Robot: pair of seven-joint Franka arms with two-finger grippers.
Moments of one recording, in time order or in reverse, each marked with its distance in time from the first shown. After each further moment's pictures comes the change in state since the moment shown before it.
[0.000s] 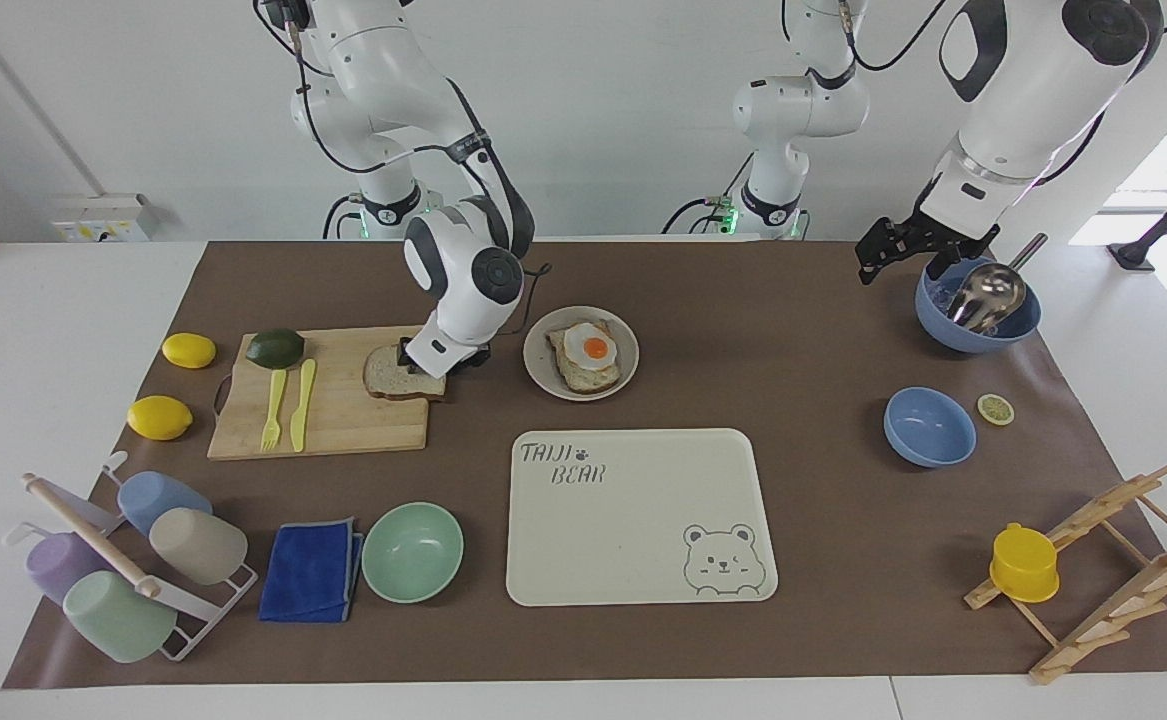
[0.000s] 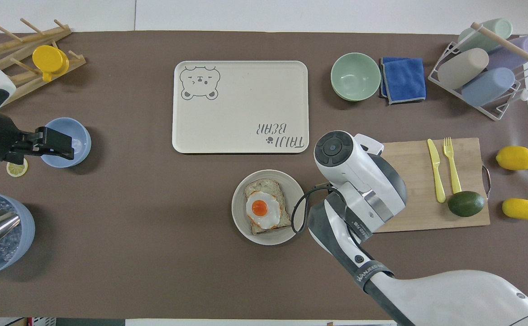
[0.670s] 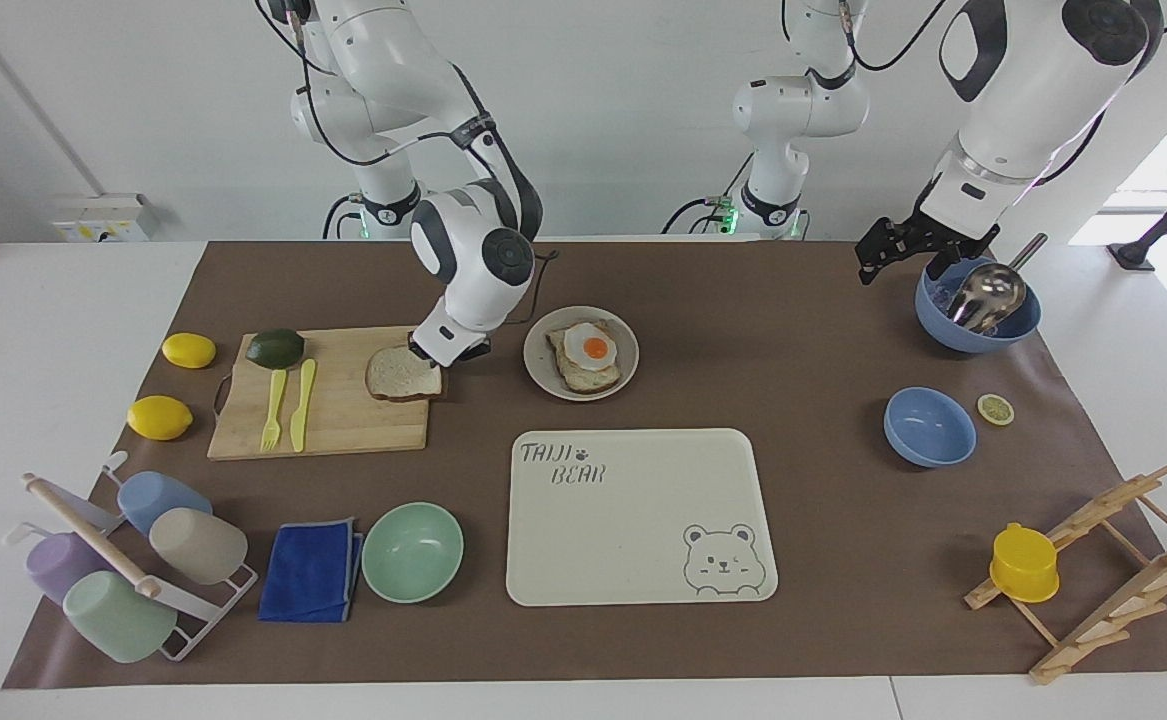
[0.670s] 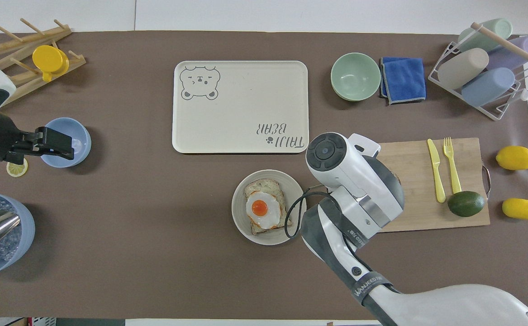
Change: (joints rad) left arm 0.000 0.000 0.000 0.000 0.000 0.000 0.000; right arm 0.010 -0.031 0.046 0.086 -0.001 -0.079 0.016
